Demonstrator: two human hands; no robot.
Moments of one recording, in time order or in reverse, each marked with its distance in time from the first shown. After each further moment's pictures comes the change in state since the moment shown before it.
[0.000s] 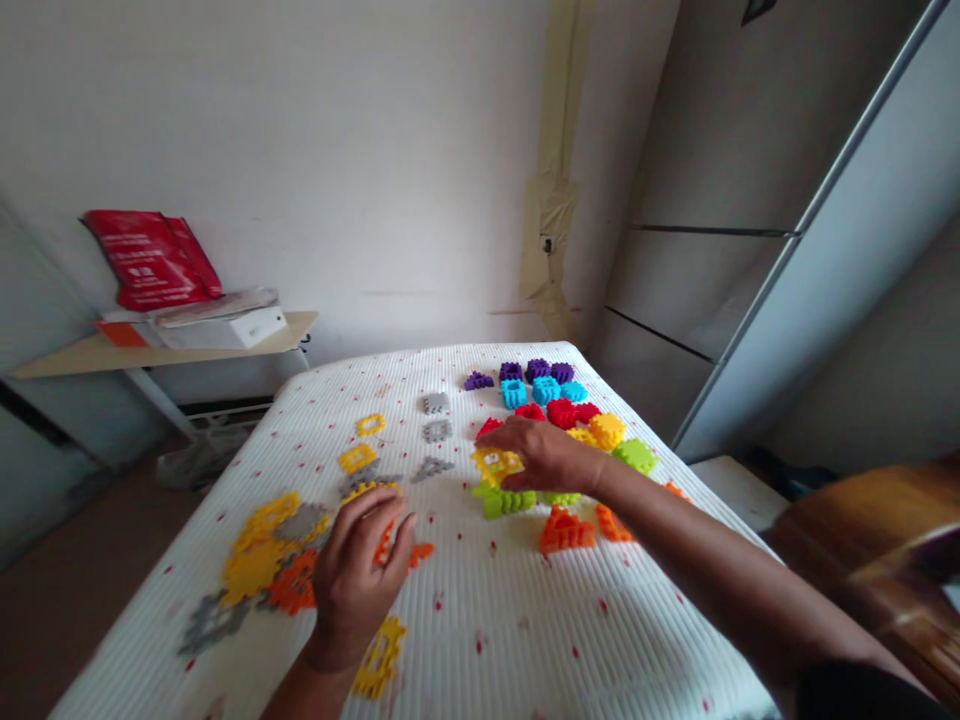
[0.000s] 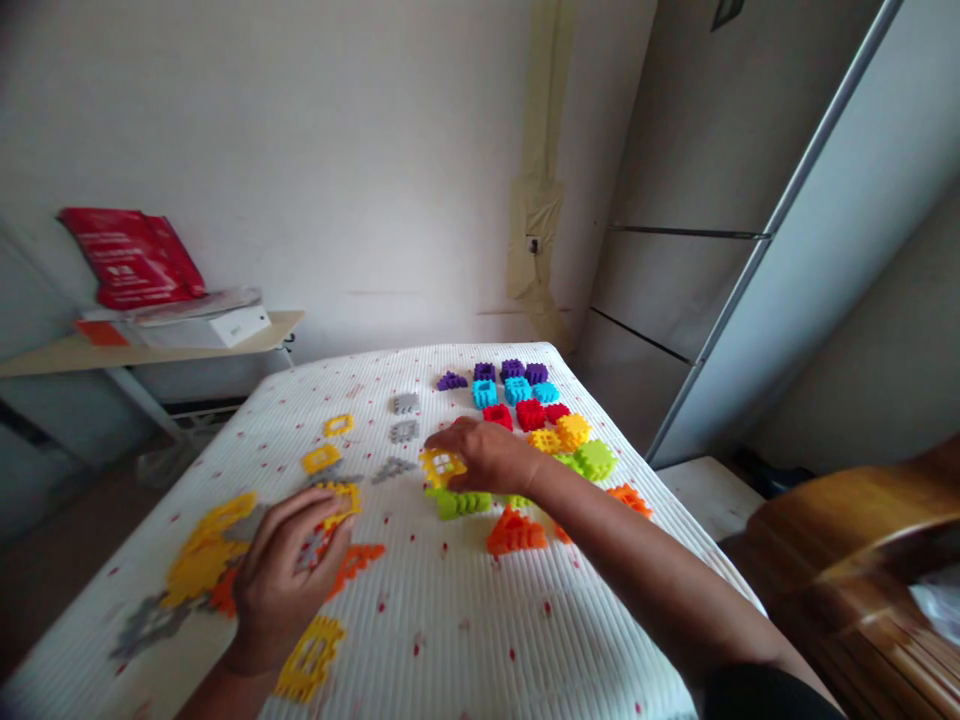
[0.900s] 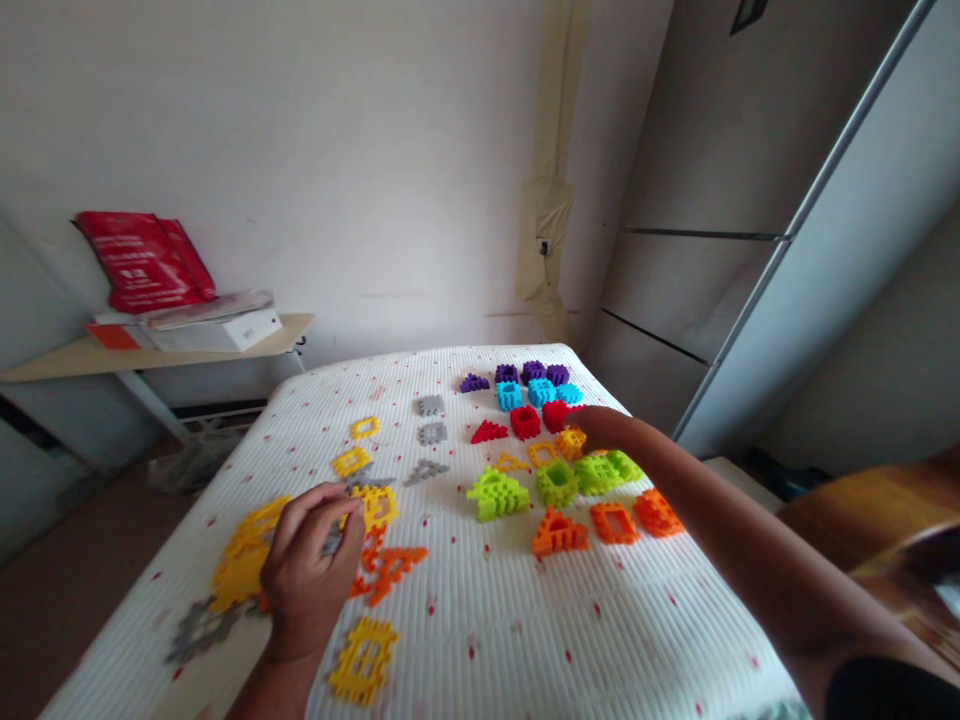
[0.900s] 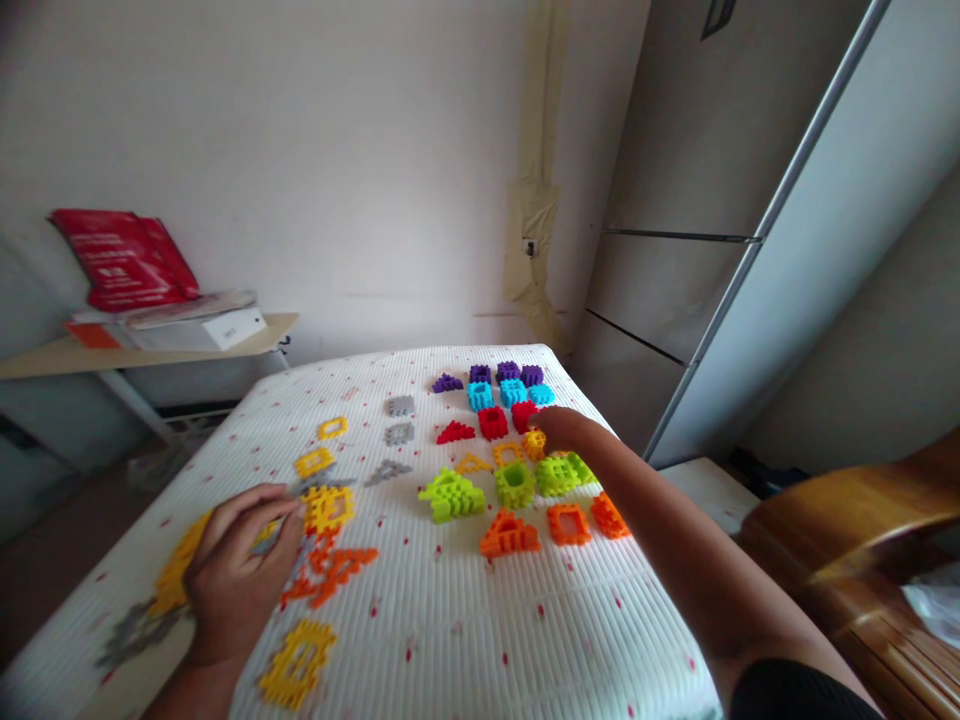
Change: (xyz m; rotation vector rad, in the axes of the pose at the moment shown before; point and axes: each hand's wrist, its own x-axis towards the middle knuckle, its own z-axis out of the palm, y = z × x) left_hand -0.007 -0.036 -0.003 0.088 0.076 -0.154; right_hand -0.055 0.120 -0.009 -0.333 -0.378 0.526
